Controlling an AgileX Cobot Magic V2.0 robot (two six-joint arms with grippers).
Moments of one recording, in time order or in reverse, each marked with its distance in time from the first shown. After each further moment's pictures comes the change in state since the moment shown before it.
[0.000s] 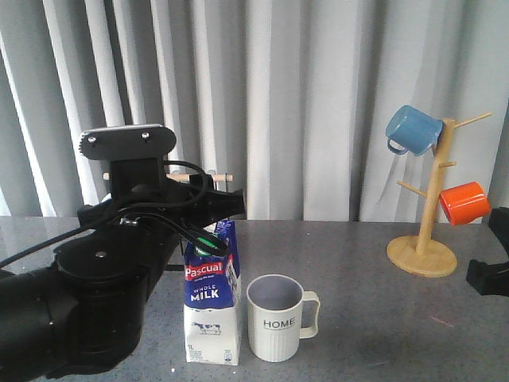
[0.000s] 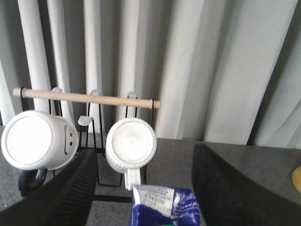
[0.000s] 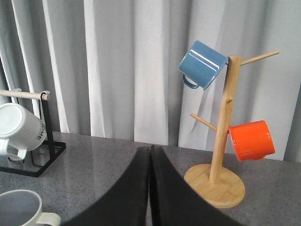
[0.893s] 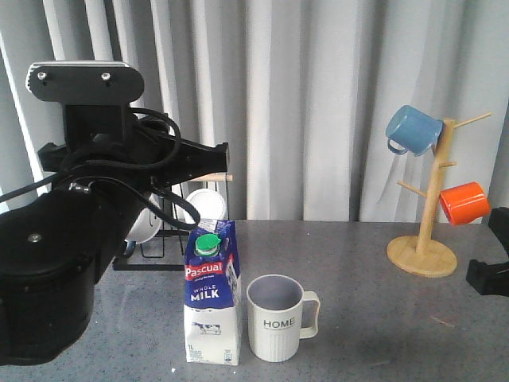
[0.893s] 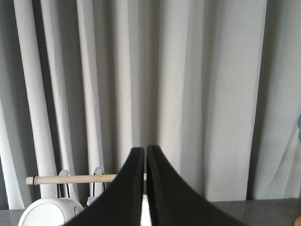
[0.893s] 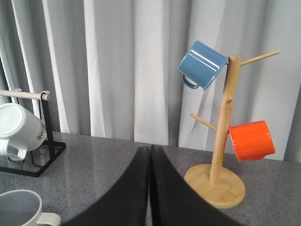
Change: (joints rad) left arm 0.000 -0.106 0.000 0.210 0.021 0.000; right arm 0.000 0.000 0.000 0.000 0.000 0.000
